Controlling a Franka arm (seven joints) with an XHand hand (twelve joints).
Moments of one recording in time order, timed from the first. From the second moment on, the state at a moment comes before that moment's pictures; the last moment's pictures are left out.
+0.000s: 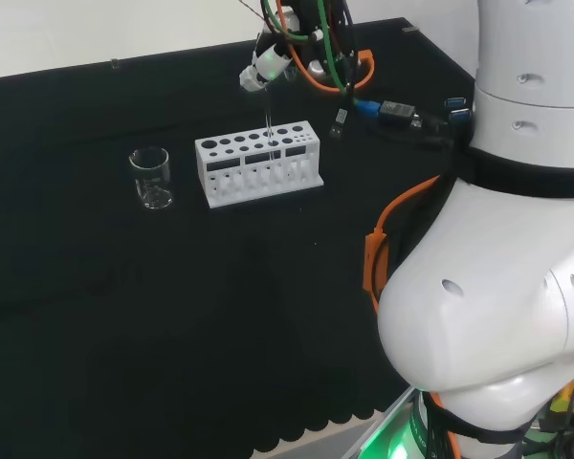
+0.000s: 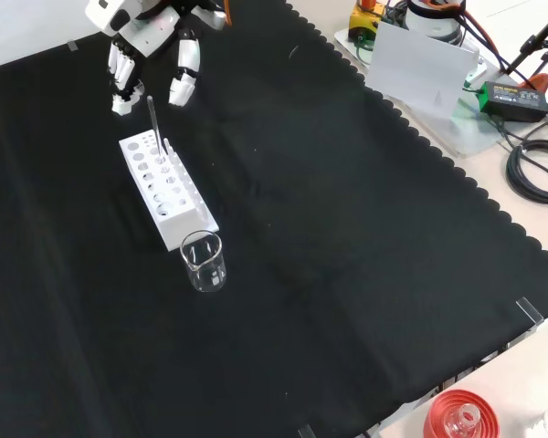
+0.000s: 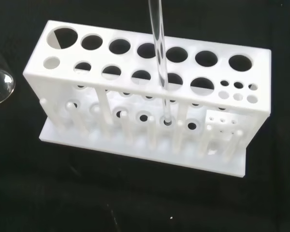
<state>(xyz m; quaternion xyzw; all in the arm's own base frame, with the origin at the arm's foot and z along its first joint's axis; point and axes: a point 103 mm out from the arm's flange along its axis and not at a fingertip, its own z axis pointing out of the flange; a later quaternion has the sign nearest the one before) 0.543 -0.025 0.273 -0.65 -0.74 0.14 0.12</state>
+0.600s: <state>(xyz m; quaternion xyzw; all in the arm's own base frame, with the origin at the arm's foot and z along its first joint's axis) 0.553 -0.016 0.250 -0.63 -0.75 0.16 0.11</state>
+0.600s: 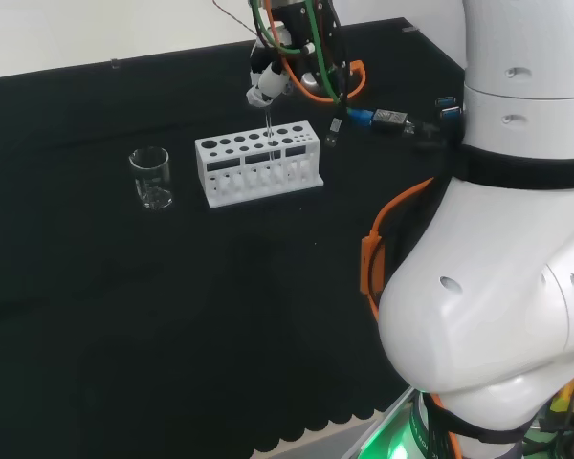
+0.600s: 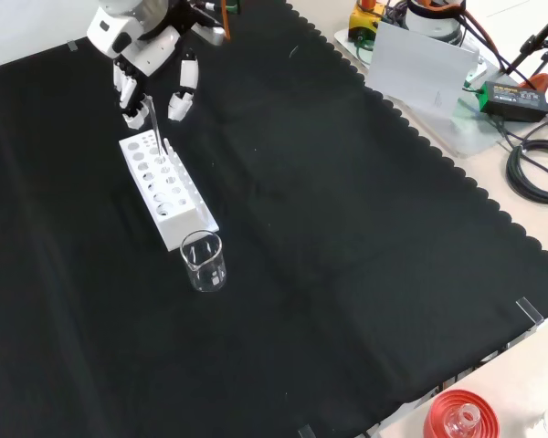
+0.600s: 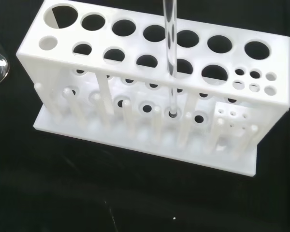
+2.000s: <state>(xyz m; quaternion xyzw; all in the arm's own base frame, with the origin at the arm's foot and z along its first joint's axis) 0.552 -0.013 0.273 -0.63 -0.77 0.11 0.01</state>
